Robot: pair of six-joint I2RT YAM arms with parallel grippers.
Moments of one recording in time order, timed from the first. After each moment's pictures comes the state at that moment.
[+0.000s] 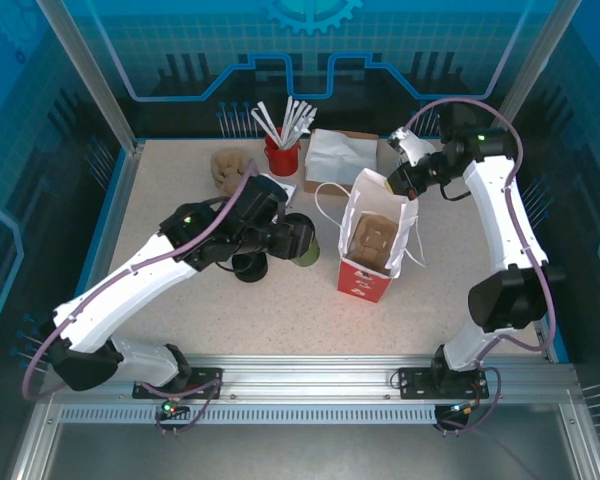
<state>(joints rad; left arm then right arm) -0.85 1.34 1.60 -1.08 -0.13 -0.50 0.10 1.66 1.85 -1.30 -0.58 -0.45</state>
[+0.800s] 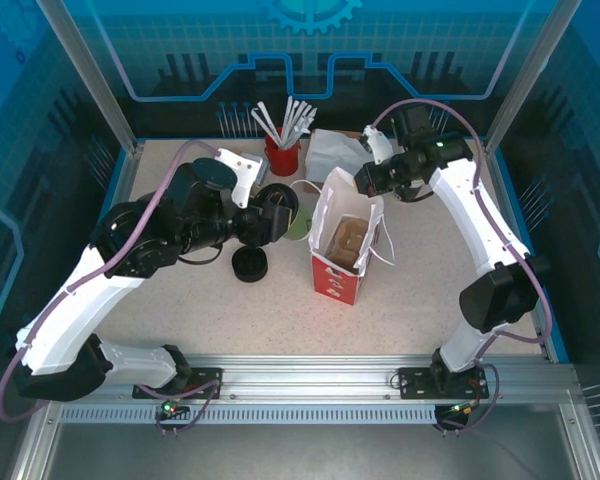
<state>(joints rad) -0.85 1.26 1.83 -1.16 -0.16 -0.42 0.30 1.71 1.84 -1.15 -0.42 0.00</state>
